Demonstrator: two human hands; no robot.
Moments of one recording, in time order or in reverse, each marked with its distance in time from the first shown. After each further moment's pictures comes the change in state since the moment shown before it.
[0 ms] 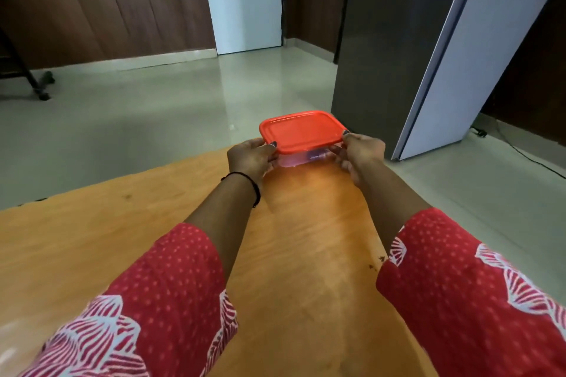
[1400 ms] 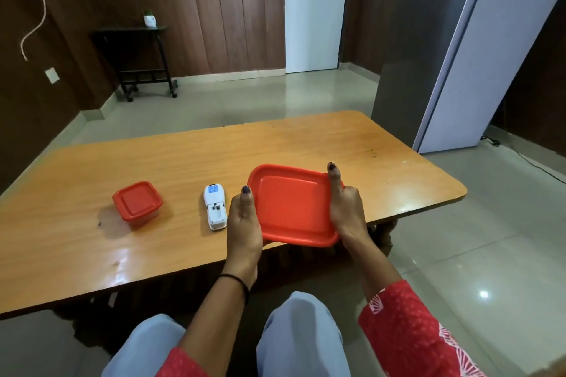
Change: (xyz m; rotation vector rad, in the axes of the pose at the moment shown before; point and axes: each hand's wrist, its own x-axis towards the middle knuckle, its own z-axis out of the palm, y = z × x) left_hand -0.615 -0.032 -0.251 0.093 0.253 0.284; right_hand -0.598 0.051 -0.157 -0.439 -0.384 -0.326
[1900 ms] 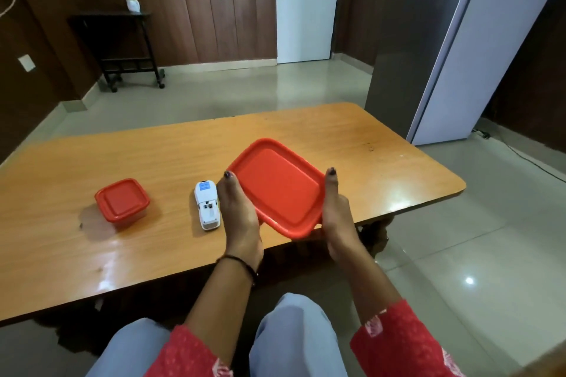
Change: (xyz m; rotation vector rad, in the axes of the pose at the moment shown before) left_hand 0.044 0.001 0.019 -0.296 0.160 -0.035; right_hand -0.019 -0.005 0.019 0.248 -0.121 0.137
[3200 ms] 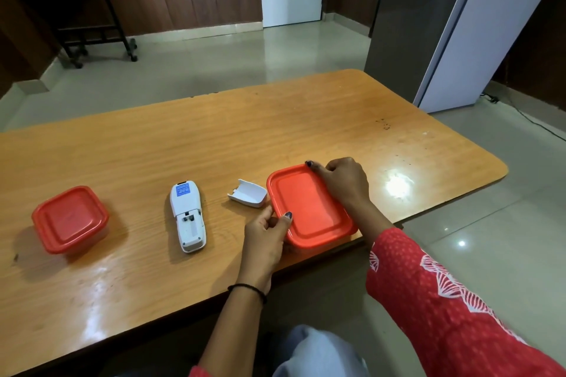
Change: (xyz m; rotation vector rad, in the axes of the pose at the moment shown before) left_hand 0.070 -0.102 -0.002 0.377 -0.399 -0.172; right_hand 0.196 0.072 -0.023 -0.863 0.252 -0.163
